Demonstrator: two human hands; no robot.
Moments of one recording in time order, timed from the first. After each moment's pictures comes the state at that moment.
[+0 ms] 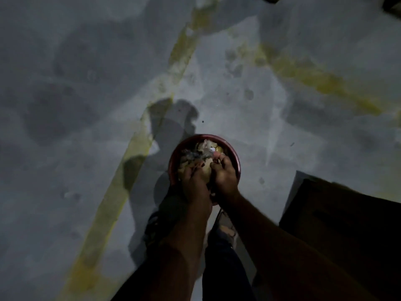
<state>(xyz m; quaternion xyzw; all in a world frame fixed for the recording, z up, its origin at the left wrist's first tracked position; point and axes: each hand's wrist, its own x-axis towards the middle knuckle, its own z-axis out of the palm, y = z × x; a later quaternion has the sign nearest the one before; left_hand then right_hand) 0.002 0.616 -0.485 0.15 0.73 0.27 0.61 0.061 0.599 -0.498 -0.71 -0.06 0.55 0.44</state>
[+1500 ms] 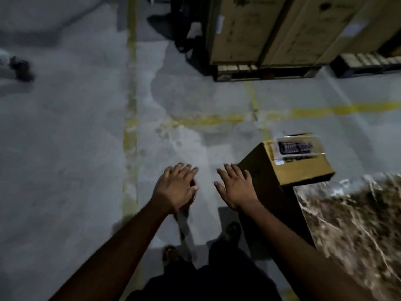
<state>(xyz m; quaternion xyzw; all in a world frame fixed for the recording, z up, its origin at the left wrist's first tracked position) -0.102 0.576 -0.076 0.98 0.12 -0.12 0.11 0.028 0.392 -0.079 -0.90 -0.38 0.21 -0.01</state>
